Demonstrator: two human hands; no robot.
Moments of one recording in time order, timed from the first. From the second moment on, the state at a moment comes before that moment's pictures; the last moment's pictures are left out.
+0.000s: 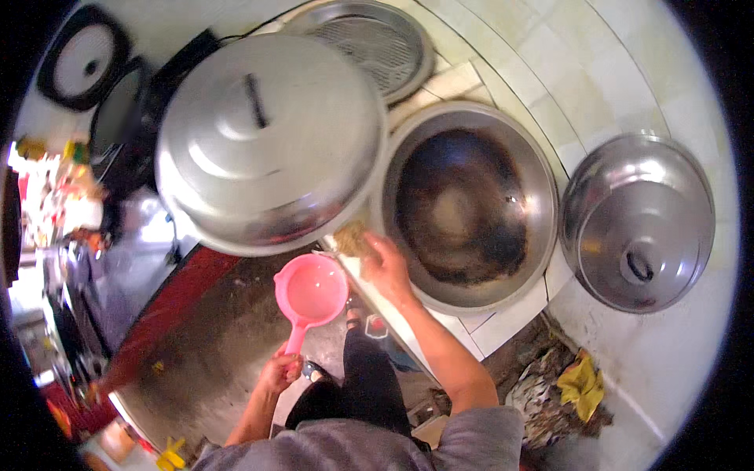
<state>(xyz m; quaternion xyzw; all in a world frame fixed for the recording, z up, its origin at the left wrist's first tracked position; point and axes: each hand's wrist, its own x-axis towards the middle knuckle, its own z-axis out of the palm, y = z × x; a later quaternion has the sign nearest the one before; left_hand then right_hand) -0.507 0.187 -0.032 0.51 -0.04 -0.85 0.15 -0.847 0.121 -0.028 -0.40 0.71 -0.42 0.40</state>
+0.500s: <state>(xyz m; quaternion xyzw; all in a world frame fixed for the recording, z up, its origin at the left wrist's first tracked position) -0.321 0.306 0.026 0.40 -0.08 -0.84 0.37 -0.508 0.130 0.046 -0.72 0.54 -0.27 0.35</state>
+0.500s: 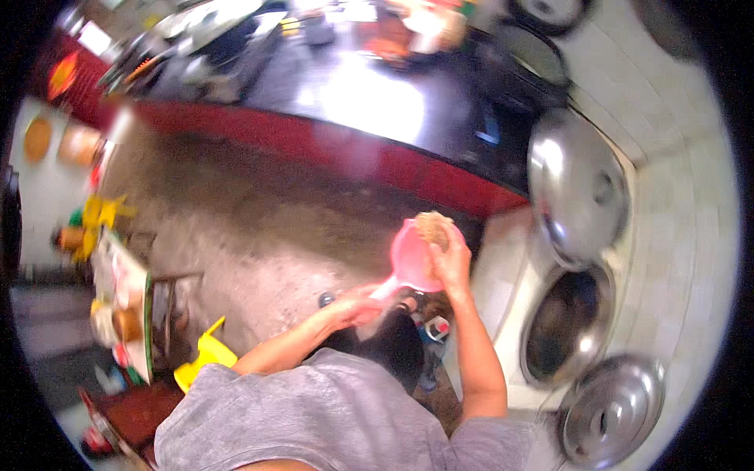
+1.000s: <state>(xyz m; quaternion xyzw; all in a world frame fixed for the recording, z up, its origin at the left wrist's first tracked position) 0.014 0.453 0.089 0.41 0.03 -0.60 0.68 -0.008 0.201 0.104 -0.97 0.08 0.01 0.23</state>
